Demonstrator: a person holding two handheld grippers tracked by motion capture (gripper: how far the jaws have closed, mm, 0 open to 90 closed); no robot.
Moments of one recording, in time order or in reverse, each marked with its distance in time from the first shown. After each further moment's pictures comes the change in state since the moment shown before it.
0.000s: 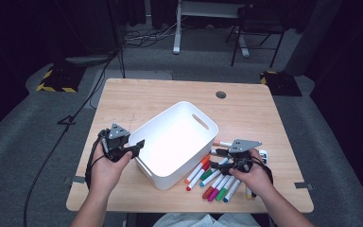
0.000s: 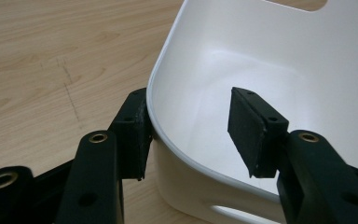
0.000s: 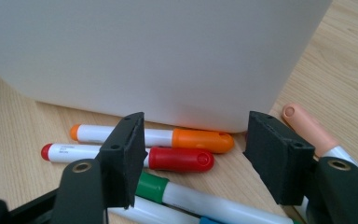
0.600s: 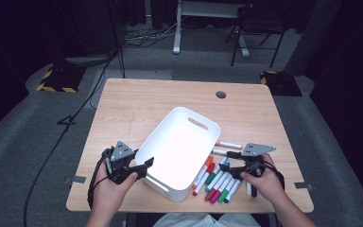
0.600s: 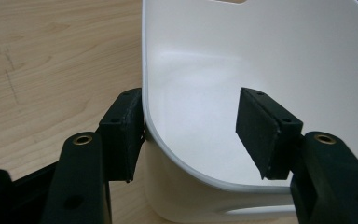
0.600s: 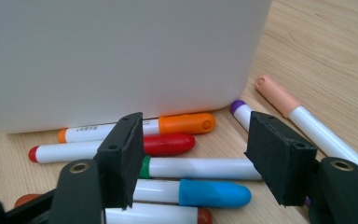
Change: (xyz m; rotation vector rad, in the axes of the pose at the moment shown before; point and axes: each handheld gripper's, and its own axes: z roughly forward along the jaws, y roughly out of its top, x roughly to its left) left arm -0.040 -0.028 -0.022 -0.025 -0.110 0.015; right arm -0.006 -0.020 -0.030 -0.021 -0.036 0.051
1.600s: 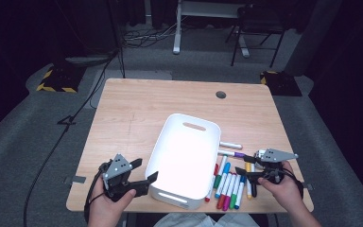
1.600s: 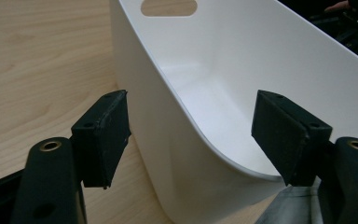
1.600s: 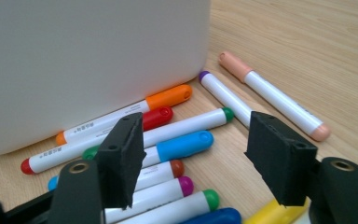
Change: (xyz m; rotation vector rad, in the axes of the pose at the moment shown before) left arm -0.018 -0.018 -0.028 -0.095 -0.076 0.031; right arm -0.011 -0.025 -0.045 -0.026 -0.061 0.041
